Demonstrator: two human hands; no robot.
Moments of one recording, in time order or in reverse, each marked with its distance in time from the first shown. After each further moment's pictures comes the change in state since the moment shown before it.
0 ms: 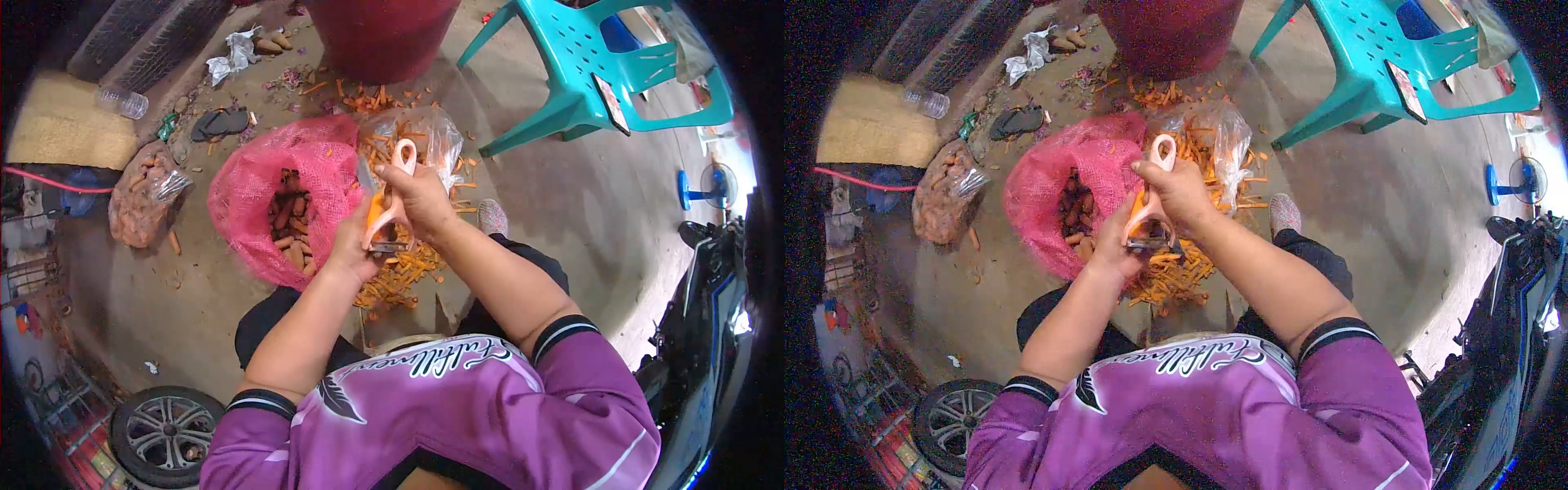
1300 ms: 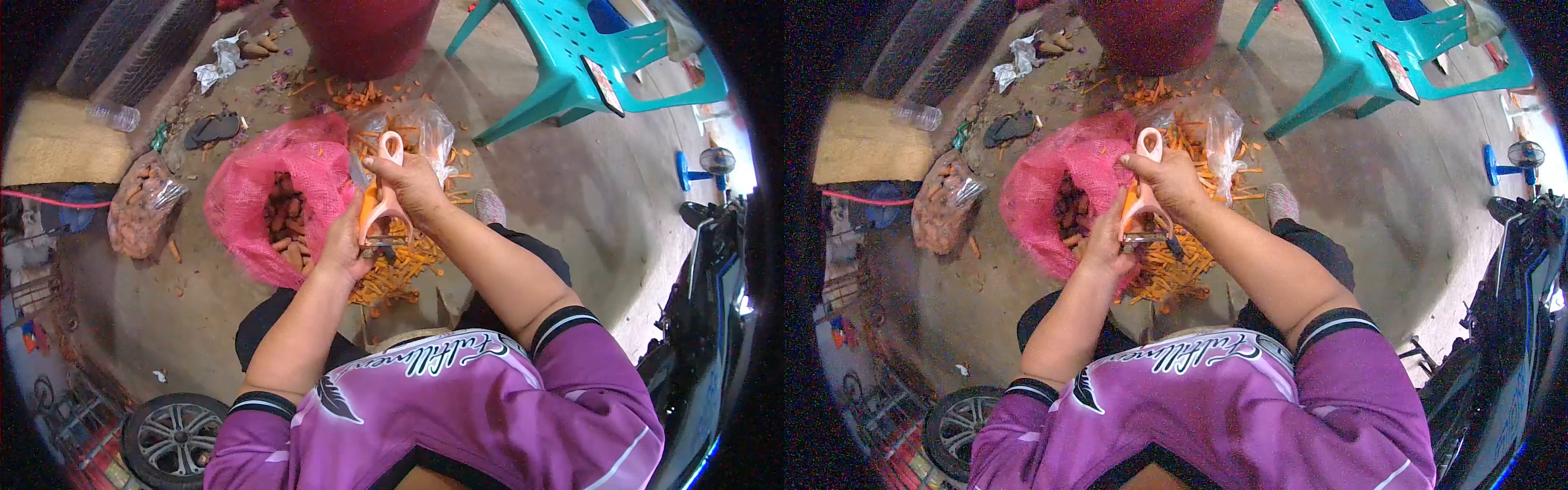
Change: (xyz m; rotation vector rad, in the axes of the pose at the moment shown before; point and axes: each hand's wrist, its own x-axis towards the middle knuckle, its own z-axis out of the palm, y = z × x) left_hand -0.010 0.001 0.012 0.090 -0.069 0.063; right_hand 0.003 -0.004 -0.006 -0.119 -0.037 -0.064
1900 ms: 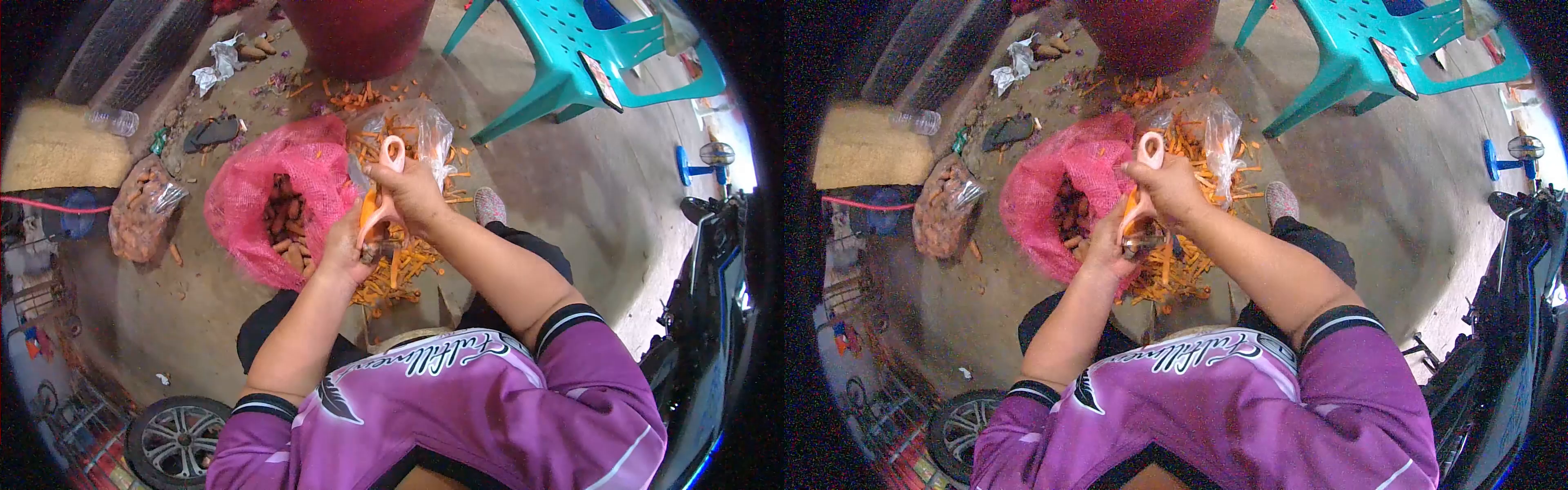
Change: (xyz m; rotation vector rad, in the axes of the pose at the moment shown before) left_hand 0.011 -0.008 -0.017 -0.040 -0.010 -0.053; right_hand -0.015 -0.004 0.007 0.080 0.039 -0.007
